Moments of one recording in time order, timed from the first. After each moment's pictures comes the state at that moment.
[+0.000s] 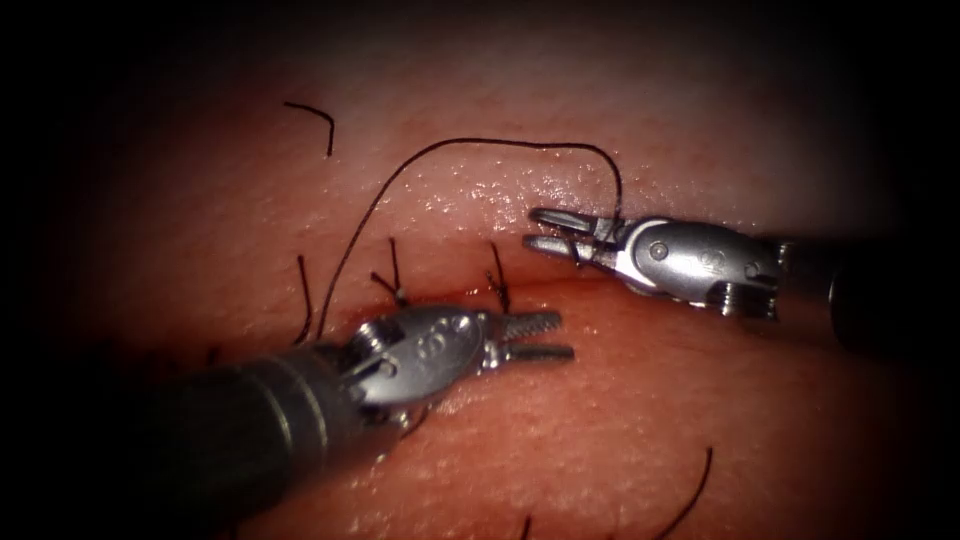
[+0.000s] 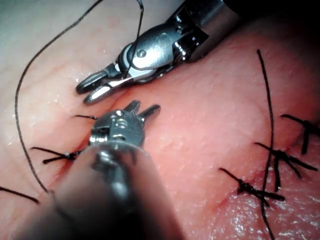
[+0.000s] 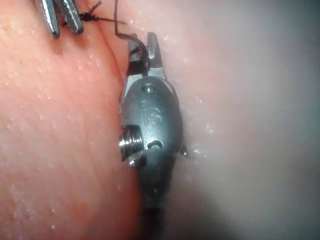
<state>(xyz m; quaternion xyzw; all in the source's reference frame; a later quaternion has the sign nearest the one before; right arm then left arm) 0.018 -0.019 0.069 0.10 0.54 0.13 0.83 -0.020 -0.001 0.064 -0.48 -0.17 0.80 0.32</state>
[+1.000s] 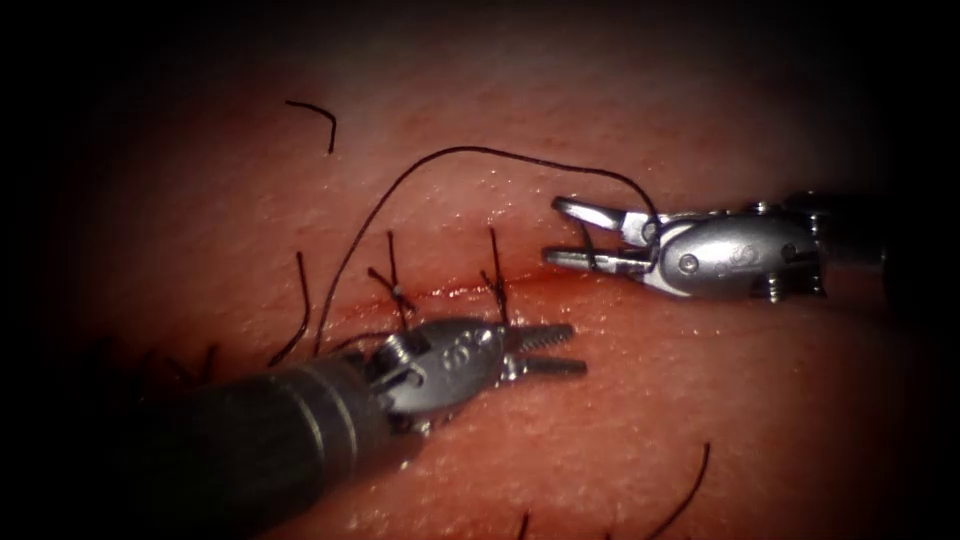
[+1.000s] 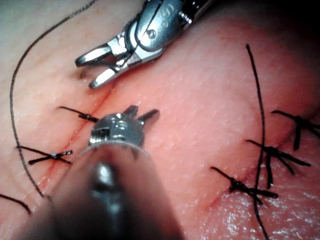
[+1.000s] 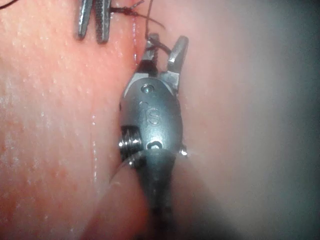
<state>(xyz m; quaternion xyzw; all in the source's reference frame) 0.020 -0.013 0.060 -0.12 0.63 0.07 0.76 -0.021 -0.003 0.065 -0.45 -0.17 0.82 0.31</state>
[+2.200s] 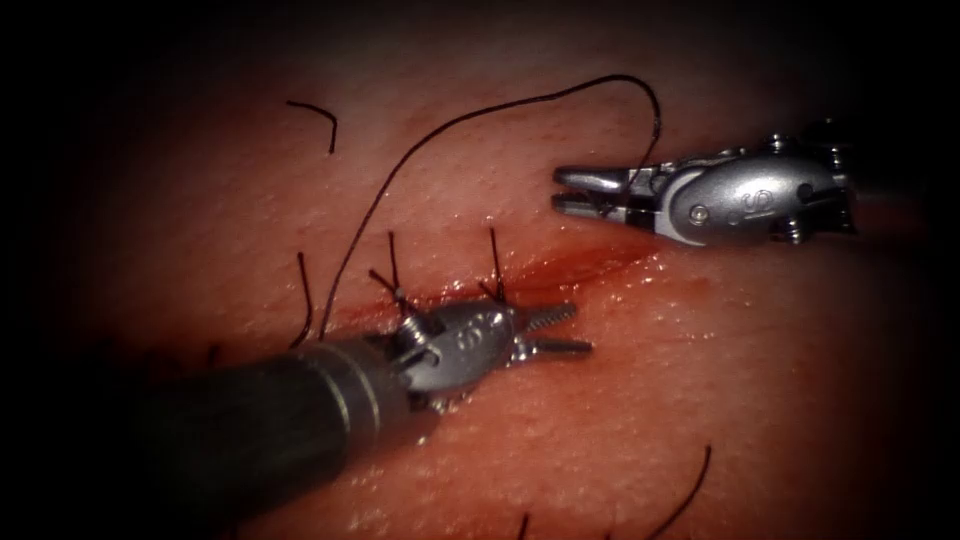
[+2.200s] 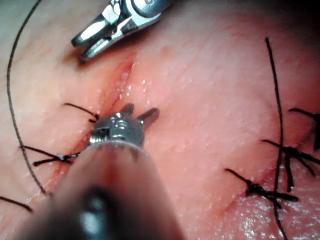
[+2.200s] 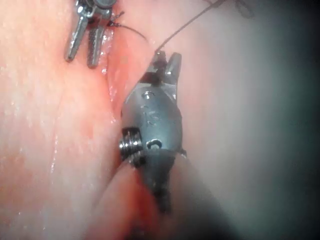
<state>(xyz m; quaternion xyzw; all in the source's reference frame) 0.020 -0.009 0.056 -0.15 0.62 -0.01 0.77 -0.021 -0.004 0.069 -0.43 -0.15 0.83 0.32</state>
